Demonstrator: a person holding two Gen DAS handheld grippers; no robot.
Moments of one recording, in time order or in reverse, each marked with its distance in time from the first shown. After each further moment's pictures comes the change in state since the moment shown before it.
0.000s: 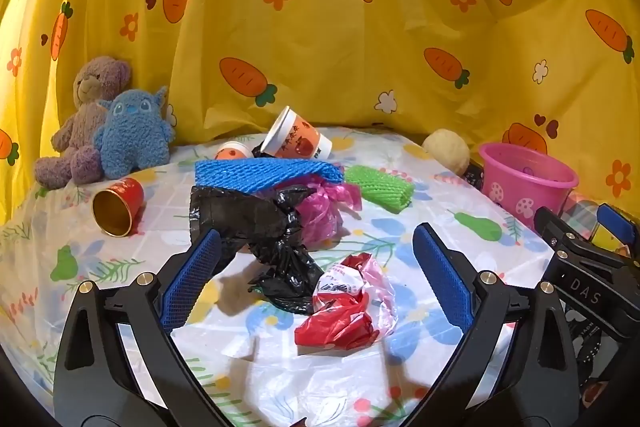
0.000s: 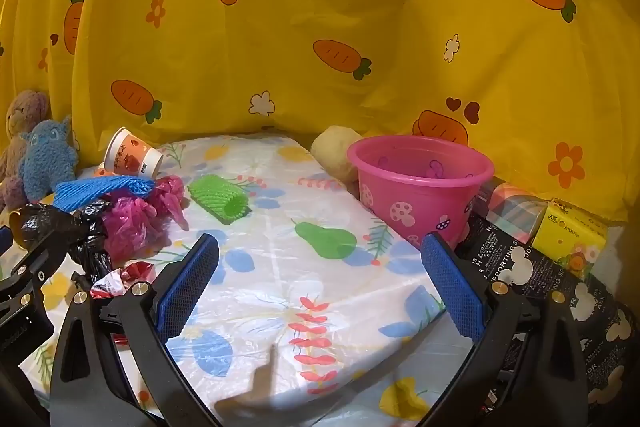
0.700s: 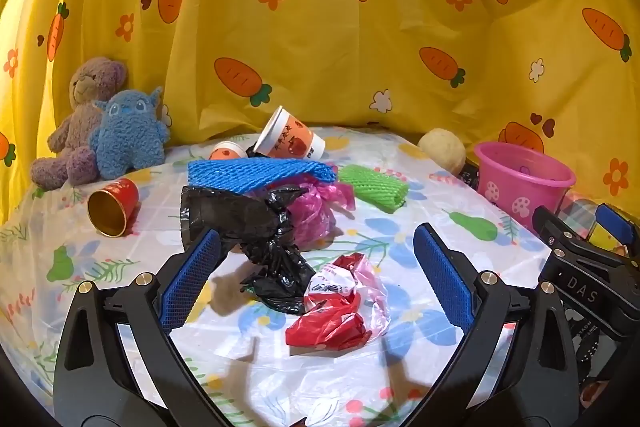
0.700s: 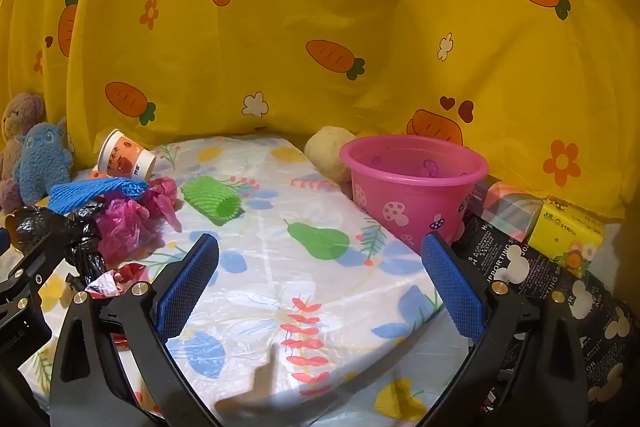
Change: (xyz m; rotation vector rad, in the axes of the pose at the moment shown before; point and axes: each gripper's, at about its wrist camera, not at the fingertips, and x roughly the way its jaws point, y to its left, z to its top) left arm 0.001 -0.006 0.002 0.001 0.003 -0.004; right arm 0.002 0.000 -0.001 0.004 -0.001 -0.004
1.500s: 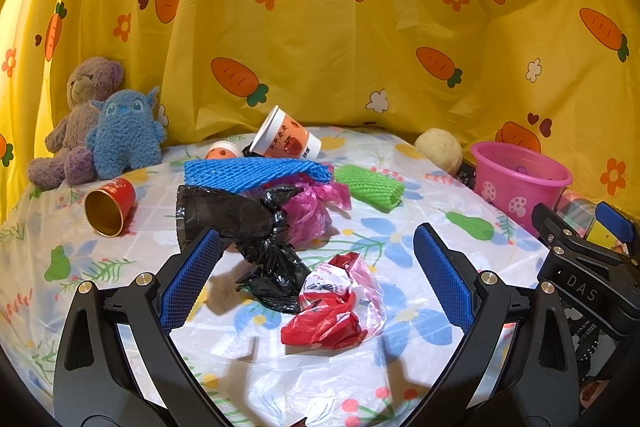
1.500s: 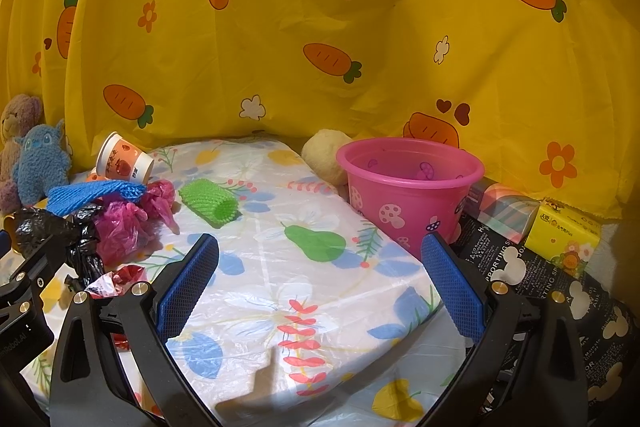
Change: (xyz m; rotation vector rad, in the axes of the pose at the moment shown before) left arm 0.002 -0.007 -0.001 0.003 0.001 -0.004; right arm -0.002 -0.003 0.000 0.002 -0.004 -0.001
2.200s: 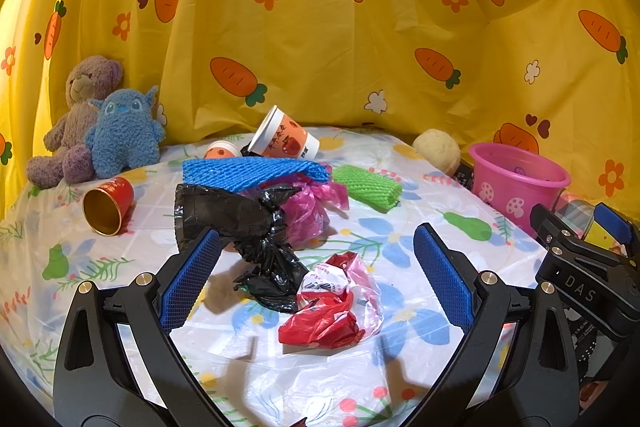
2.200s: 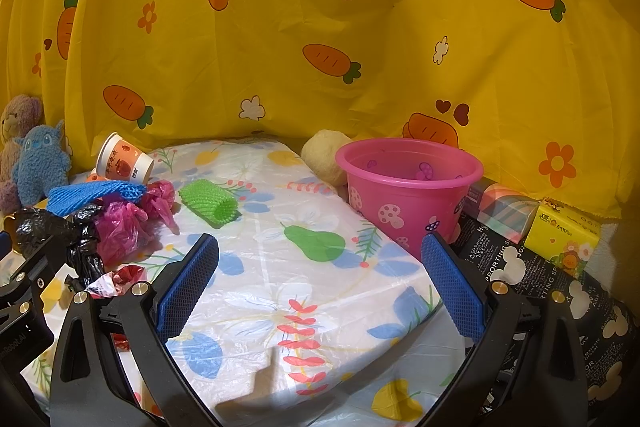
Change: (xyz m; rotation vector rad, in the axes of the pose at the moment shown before) left arm 0.000 -0.002 0.000 -0.002 -0.001 -0.001; right arm 0.000 0.001 0.000 0.000 -0.002 -0.002
